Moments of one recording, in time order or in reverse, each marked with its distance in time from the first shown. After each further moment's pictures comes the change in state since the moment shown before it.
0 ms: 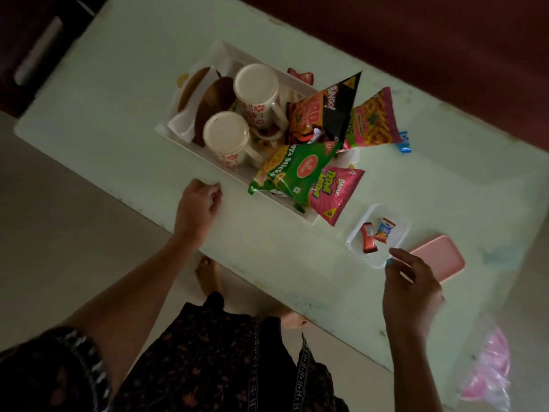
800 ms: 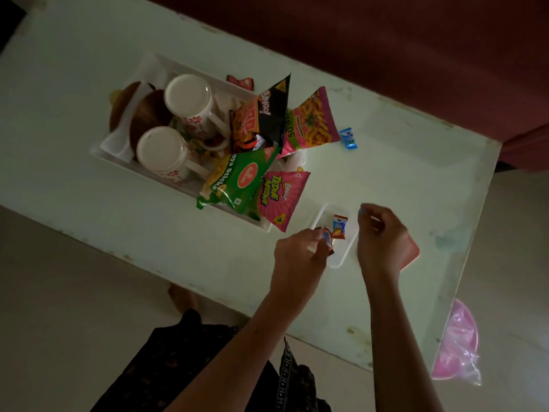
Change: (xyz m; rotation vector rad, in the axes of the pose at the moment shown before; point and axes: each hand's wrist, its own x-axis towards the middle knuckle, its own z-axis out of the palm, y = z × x) left_hand -0.084 0.242 0.039 -0.553 -0.252 -0.012; right_hand 0.077 -0.010 0.006 -0.053 0.100 -0.069
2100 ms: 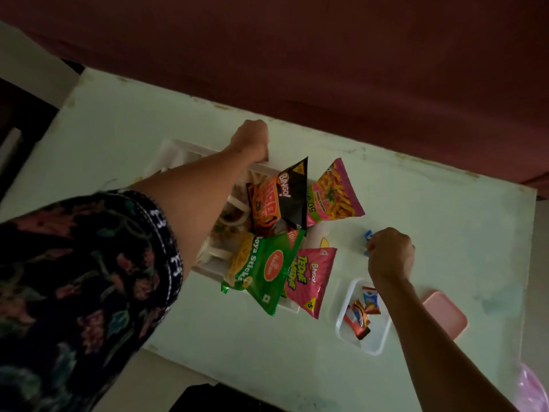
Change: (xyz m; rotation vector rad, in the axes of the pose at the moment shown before) left_hand 0.341 0.018 -0.117 0.780 -0.157 0.009; right_hand 0.091 -0.030 0.082 -0.473 -0.310 0.130
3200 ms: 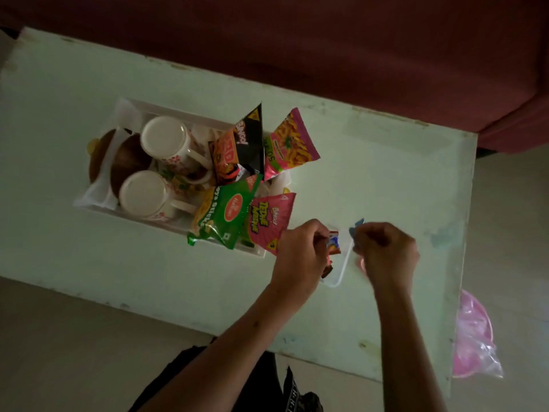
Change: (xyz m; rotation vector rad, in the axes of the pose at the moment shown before) left_hand -0.276 0.099 0.113 -0.765 -0.005 0.166; right_hand -0.100 0.070 -0.041 0.602 0.160 0.084
